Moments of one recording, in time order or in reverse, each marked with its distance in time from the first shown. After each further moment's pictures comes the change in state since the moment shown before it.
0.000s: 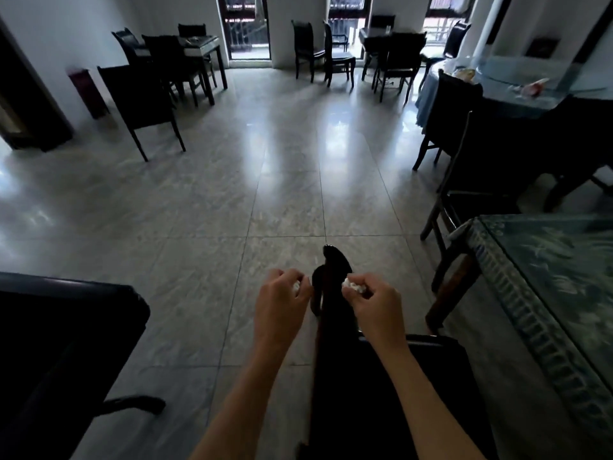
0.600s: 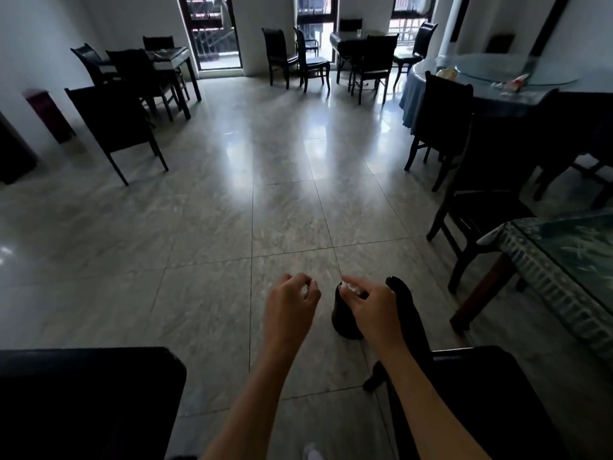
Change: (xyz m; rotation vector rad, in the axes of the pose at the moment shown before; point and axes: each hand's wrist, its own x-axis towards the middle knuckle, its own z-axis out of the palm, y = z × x) left_hand 0.146 -0.113 -0.078 -0.019 -0.101 0.078; right_hand 0.063 -0.097 0.170 0.049 0.032 0.092
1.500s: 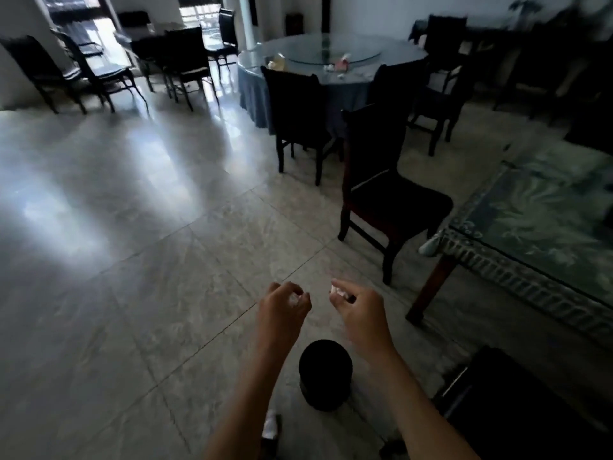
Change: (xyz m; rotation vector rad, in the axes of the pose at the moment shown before) left_hand 0.428 -0.009 0.229 -0.195 -0.549 0.286; right_hand 0.381 0.084 0.052 -0.095 0.483 0.305
